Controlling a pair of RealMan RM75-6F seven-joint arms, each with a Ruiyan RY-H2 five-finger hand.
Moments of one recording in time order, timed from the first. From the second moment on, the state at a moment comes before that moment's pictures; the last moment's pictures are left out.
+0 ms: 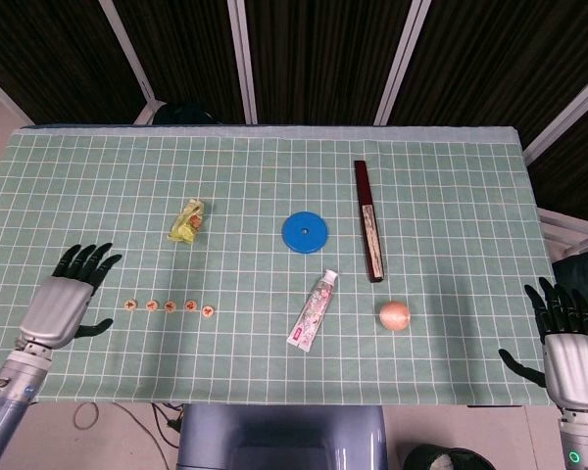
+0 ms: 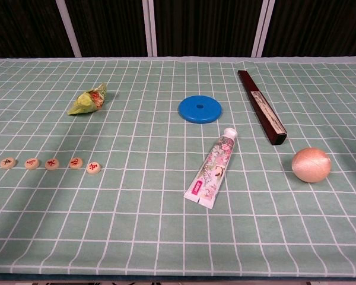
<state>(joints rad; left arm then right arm) -0.32 -1.05 -0.12 -1.90 1.39 1.15 0.38 0.01 -1.20 0.09 -1.60 -1.57 1.63 -0.15</state>
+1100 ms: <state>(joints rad) -0.61 -1.61 -0.10 -1.61 1.01 1.05 0.84 0.01 -1.20 0.10 -1.60 -1.54 1.63 -0.14</state>
